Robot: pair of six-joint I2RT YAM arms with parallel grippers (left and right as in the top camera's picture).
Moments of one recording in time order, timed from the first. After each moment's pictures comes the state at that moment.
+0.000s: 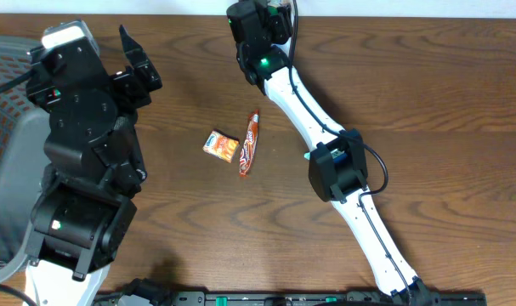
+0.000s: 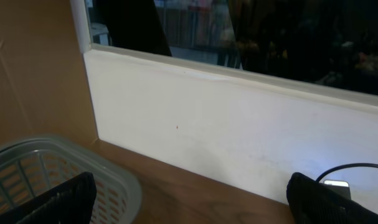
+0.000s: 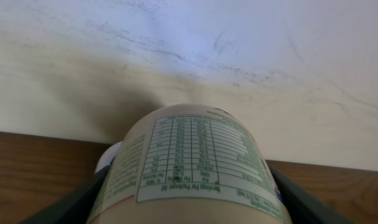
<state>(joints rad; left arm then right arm) -0.34 1.05 1.37 -0.42 -0.66 -0.16 0.55 2.82 2.70 -0.30 0.81 -0.09</state>
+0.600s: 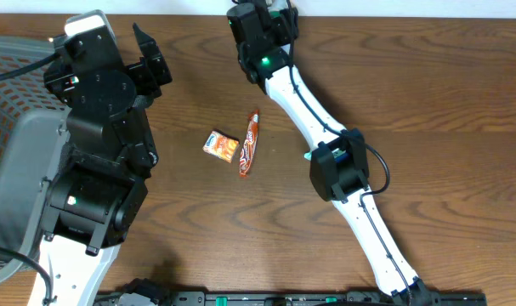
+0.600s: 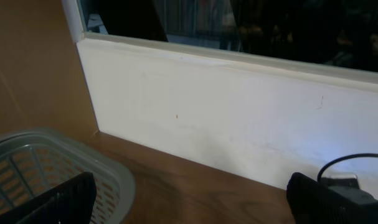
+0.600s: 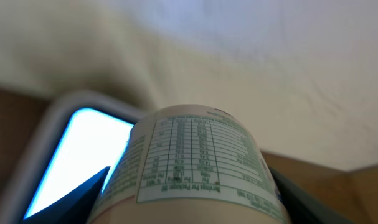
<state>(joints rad) -0.34 1.11 1.37 -0.42 -0.66 -0.16 0.53 2.80 2.69 -0.45 0.89 -0.20</state>
